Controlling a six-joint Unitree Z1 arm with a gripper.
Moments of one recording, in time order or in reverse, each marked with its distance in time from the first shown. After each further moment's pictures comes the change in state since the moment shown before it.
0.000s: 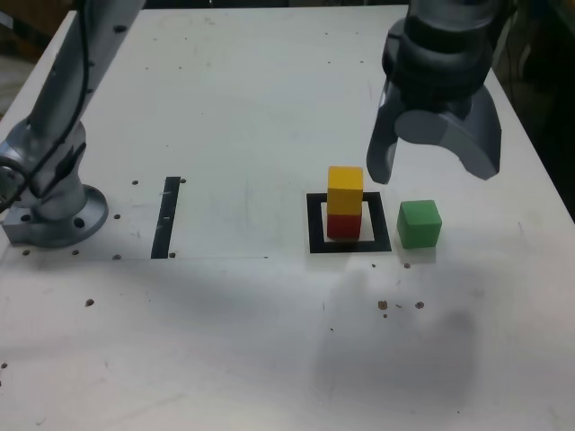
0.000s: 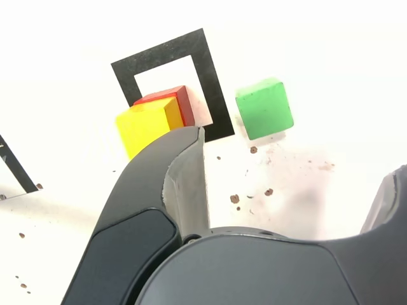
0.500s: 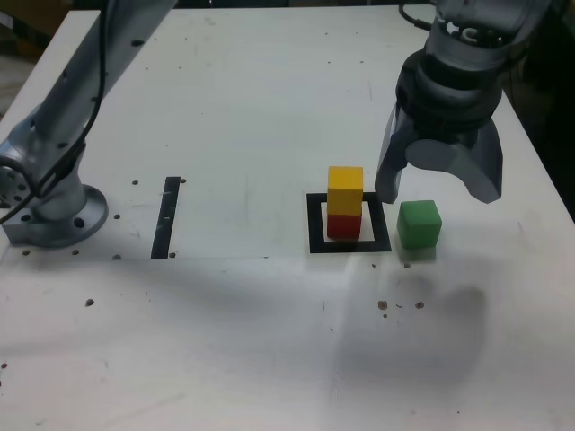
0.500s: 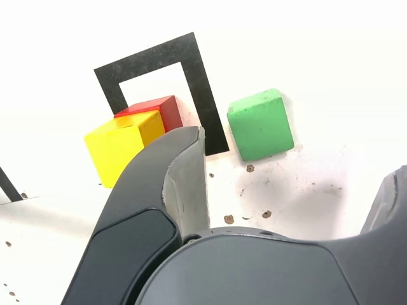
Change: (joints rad) arm 0.013 0.068 -0.008 -0.022 0.000 -0.003
